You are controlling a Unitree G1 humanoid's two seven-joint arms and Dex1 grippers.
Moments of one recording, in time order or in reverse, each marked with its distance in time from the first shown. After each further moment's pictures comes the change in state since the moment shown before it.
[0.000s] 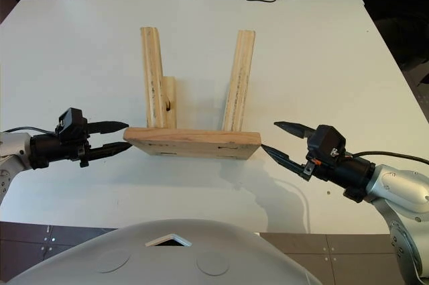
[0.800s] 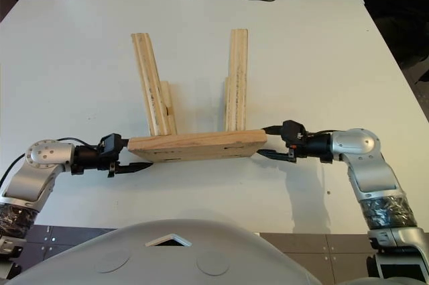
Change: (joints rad) left arm -0.117 -0.168 -0.254 0.336 0.323 -0.341 -0.068; right arm -0.523 0.018 0.484 0.765 -0.331 -0.362 0.367
